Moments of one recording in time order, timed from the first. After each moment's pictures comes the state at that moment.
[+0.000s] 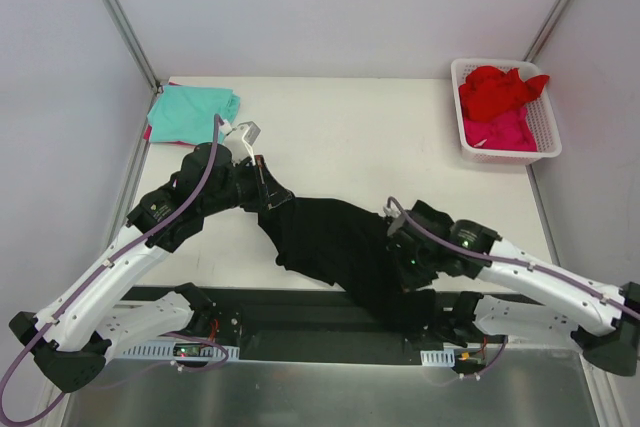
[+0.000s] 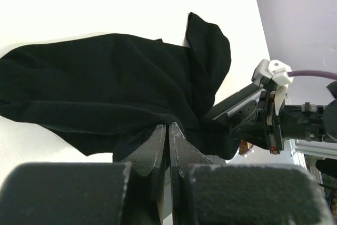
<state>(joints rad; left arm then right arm) -0.68 0.90 1.08 -0.68 0.15 -0.67 1.07 0.88 0.78 -1.15 -0.03 0.73</state>
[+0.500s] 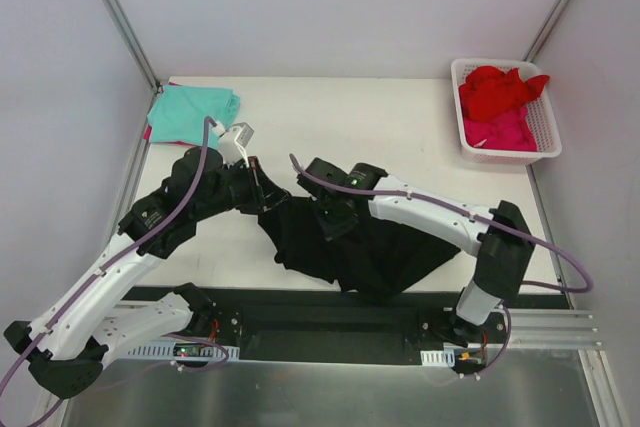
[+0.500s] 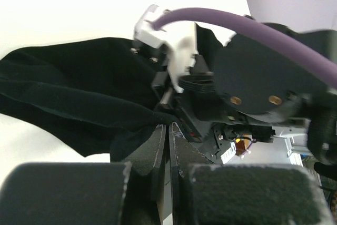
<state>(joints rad) -0.68 0.86 1.07 -0.68 0.15 -0.67 1.06 1.66 1.43 -0.99 0.04 0.48</state>
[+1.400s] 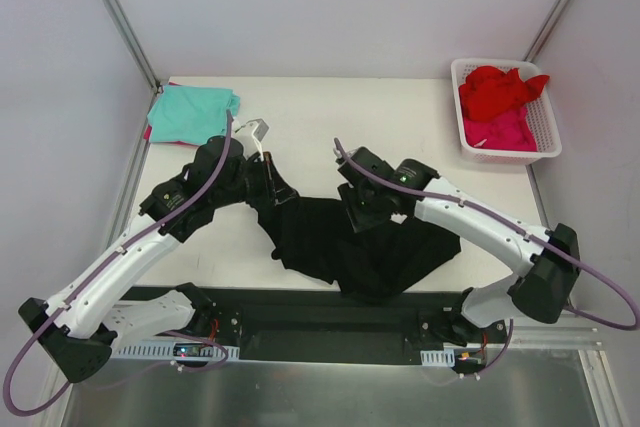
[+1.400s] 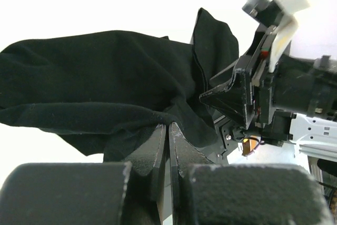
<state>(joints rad) -0.67 0.97 1.09 -0.68 0.16 -0.67 0.94 1.47 1.35 -1.02 0.12 0.45</state>
